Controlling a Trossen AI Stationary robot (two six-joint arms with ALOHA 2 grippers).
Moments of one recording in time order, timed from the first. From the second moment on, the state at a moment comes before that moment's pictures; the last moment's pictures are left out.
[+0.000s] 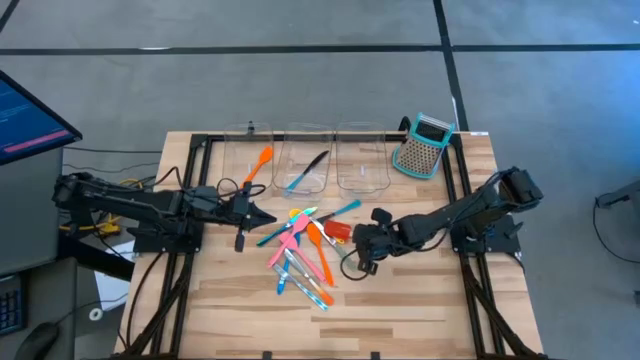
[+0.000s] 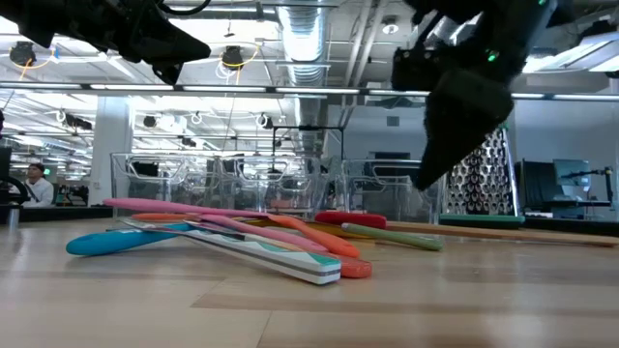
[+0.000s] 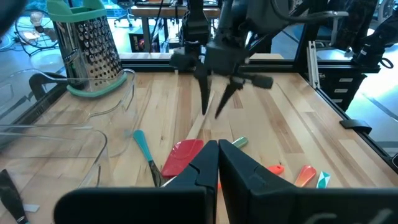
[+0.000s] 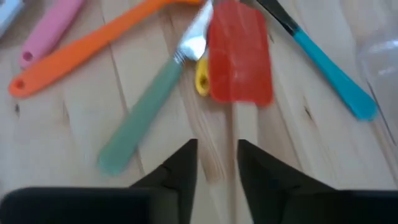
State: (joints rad) left arm -0.09 0.77 0.40 0.13 -0.09 -0.03; right arm 0.30 1.64 0.95 -0.46 0.36 0.48
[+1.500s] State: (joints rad) left arm -0.09 0.77 0.40 0.10 -0.09 -0.03; right arm 0.24 1.85 1.01 -0.45 0.47 0.38
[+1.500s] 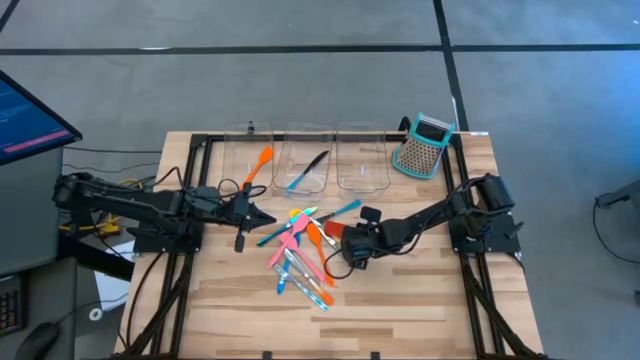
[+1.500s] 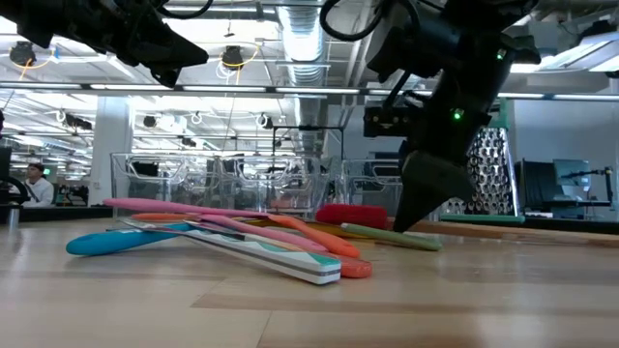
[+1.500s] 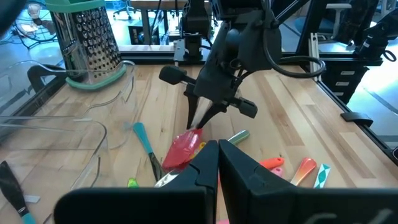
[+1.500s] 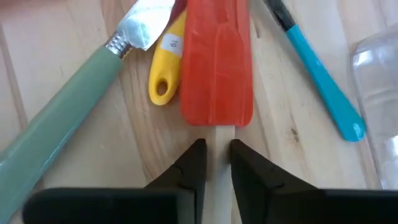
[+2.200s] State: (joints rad) left arm -0.09 0.77 0.40 0.10 -0.09 -0.03; right arm 0.26 1.64 1.01 -0.52 0.49 0.36
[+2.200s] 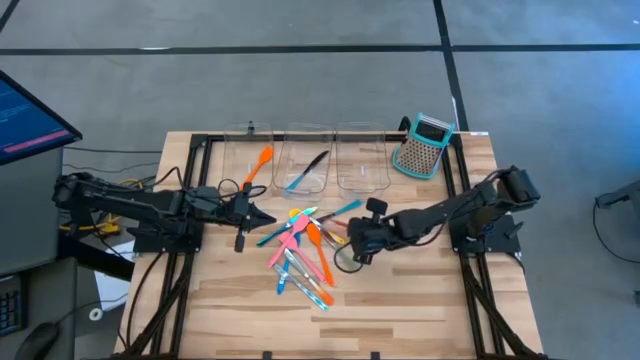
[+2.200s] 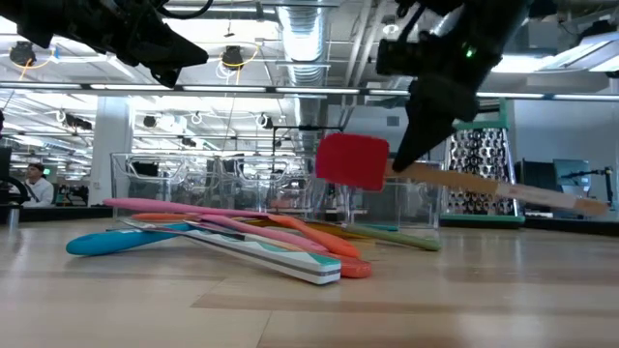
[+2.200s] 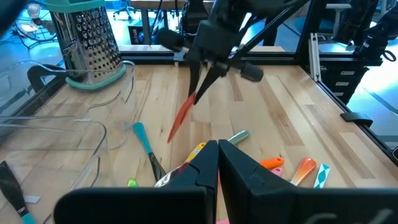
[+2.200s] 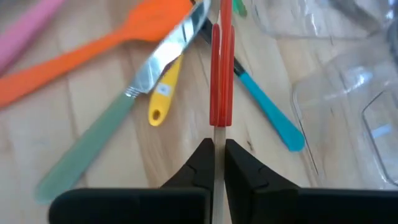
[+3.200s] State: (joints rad) left arm -0.09 0.79 0.40 0.20 -0.09 -0.03; right arm 0.32 1.39 1.01 -0.37 0.76 0.04
